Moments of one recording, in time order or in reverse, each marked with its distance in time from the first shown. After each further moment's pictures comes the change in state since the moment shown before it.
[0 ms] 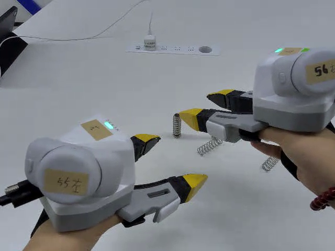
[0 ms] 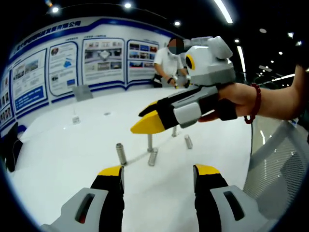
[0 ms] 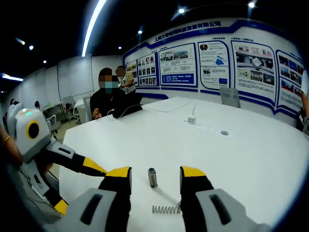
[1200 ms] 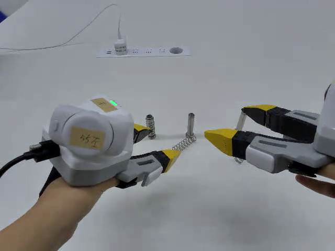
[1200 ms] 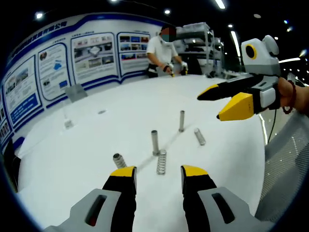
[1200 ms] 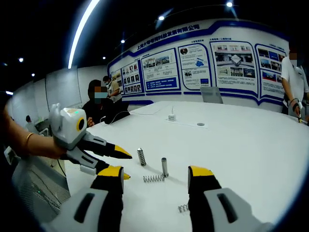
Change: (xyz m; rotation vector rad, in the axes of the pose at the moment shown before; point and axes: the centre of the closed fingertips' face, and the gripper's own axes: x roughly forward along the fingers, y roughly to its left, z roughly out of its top) left arm 0.056 0.016 -0.001 0.102 0.098 -0.018; right arm -0.090 -0.018 -0.029 0.101 -0.051 -0.106
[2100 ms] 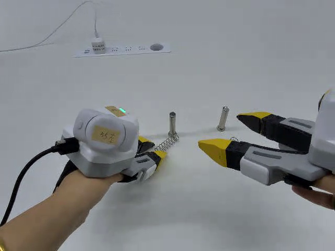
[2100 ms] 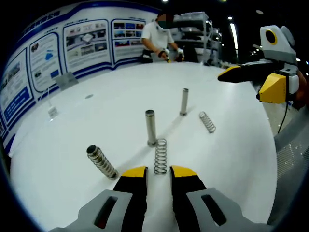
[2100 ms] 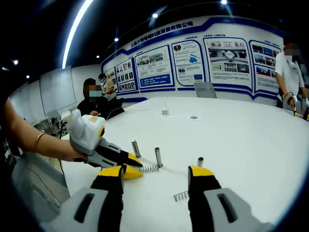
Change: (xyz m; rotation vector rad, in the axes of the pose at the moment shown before) left arm 0.048 -0.003 -0.033 0.005 0.124 -0.060; right arm -0.012 -0.010 -0.018 0.042 0.028 -0.050
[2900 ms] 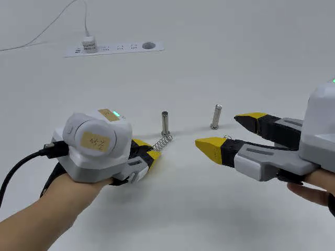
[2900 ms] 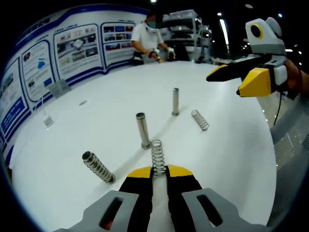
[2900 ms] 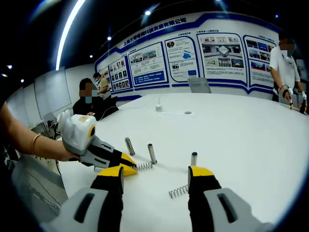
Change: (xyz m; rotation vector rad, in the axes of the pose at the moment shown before) left arm -0.005 -0.009 0.005 0.072 -0.028 -0.041; right arm 0.000 -0.015 -0.006 0.042 0.025 -0.041
